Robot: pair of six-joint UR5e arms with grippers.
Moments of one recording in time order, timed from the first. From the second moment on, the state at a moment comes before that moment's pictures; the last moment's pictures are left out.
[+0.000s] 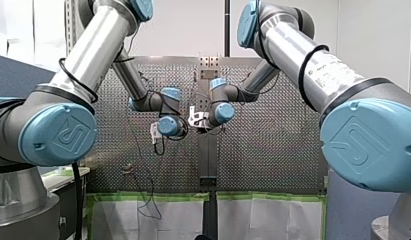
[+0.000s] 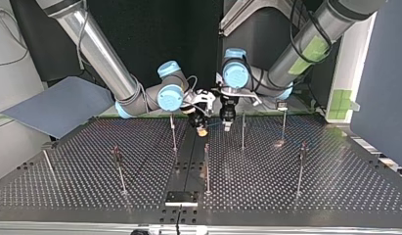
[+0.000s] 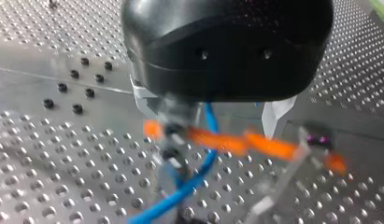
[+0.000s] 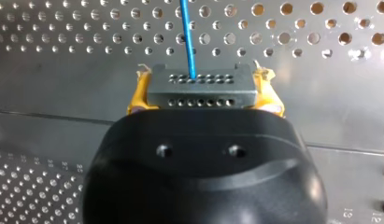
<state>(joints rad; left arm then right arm) -0.32 -2.12 -1.78 -2.48 -1.81 -1.71 2.28 -0.72 1.09 -0.10 1.48 1.66</state>
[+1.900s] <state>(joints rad) -0.39 -1.94 -1.78 -2.70 -1.94 -1.74 2.26 -0.93 1.24 -0.03 1.48 1.64</state>
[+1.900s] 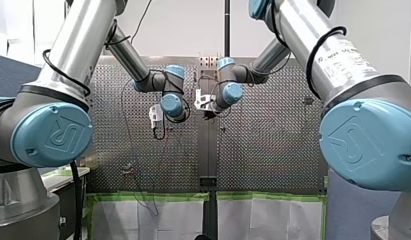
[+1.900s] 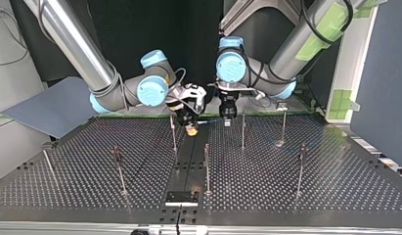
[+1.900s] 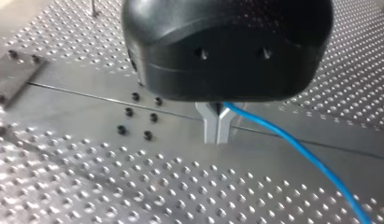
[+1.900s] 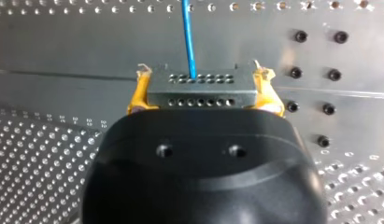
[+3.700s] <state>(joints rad) -0.36 -1.69 -1.71 -2.74 -1.84 -1.74 2.24 -1.26 1.27 -0.01 1.46 1.65</state>
